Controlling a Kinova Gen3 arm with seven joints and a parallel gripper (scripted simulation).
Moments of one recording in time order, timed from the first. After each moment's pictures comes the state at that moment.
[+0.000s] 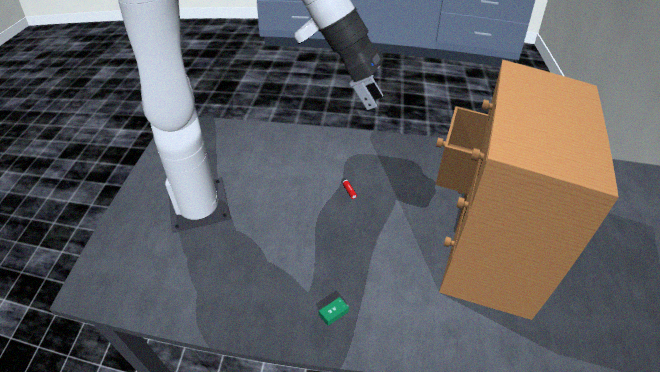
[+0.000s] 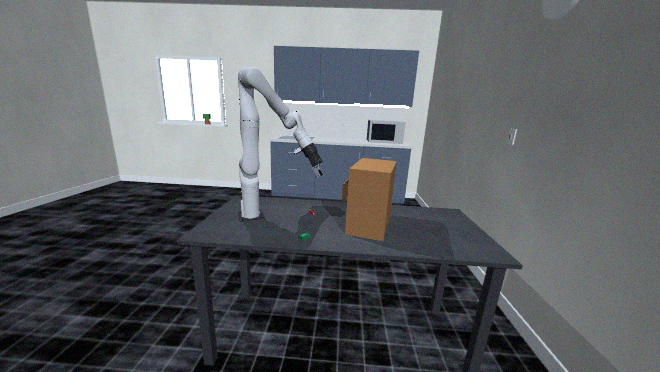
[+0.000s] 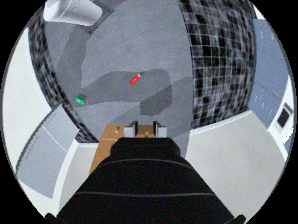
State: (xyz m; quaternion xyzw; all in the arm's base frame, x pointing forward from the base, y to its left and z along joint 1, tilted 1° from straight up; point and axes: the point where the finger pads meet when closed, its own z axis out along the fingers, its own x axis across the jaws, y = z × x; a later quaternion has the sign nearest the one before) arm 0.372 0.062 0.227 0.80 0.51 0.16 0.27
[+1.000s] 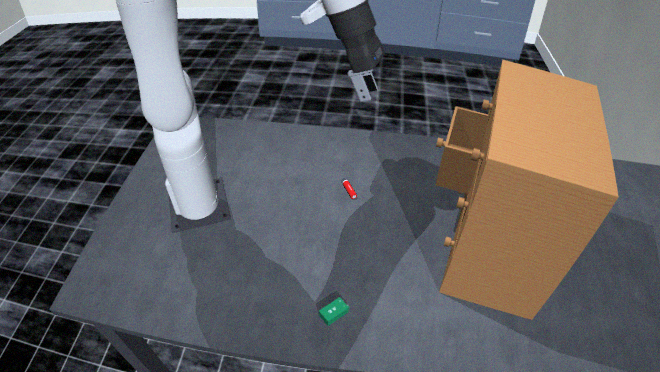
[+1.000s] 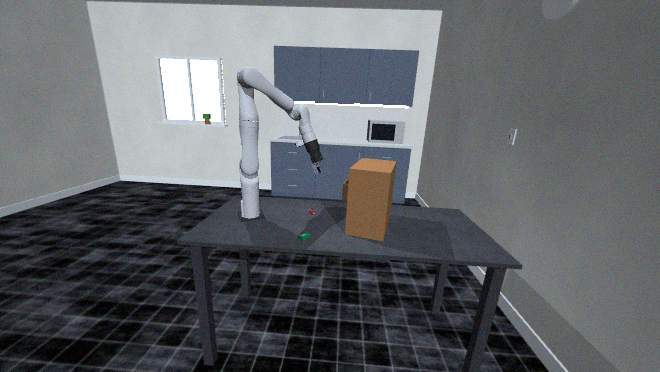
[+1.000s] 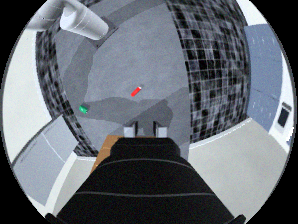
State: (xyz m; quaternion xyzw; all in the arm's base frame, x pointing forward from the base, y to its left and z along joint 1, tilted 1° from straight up) arm 0.362 0.066 0.244 0.82 0.52 0.11 0.19
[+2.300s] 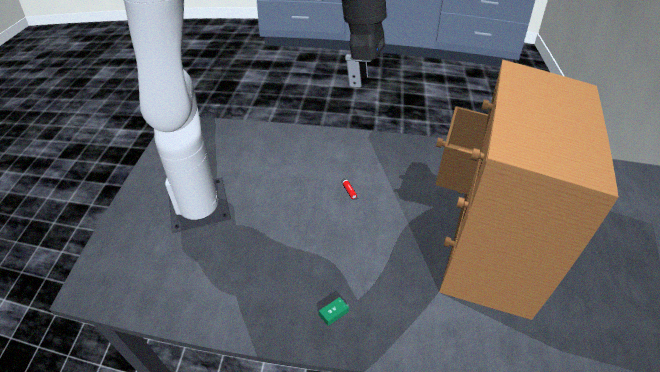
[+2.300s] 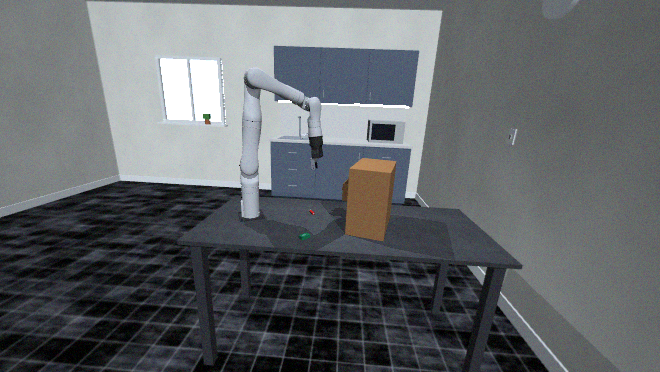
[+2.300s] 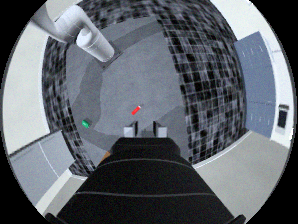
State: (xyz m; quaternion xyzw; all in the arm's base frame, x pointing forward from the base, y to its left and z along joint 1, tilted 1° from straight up) arm 0.346 0.077 0.269 0.84 0.54 0.04 0.07
